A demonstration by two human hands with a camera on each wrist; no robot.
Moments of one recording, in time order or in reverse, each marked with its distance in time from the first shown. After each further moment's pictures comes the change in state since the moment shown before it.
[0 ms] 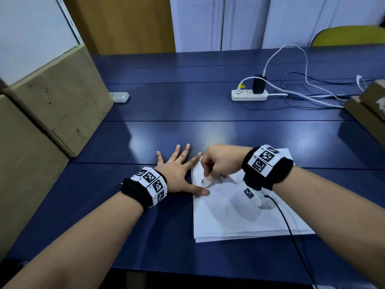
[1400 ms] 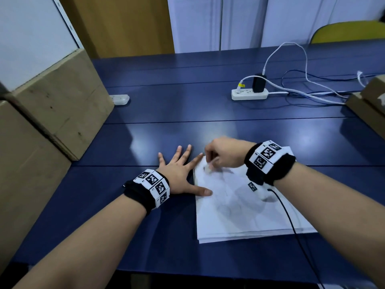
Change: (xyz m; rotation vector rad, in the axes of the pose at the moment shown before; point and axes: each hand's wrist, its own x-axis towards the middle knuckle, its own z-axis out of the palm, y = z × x) left_hand -0.001 0.001 0.001 -0.014 0.005 0.002; right_hand 0.002 0.013 -0.006 -0.075 0.169 0.032
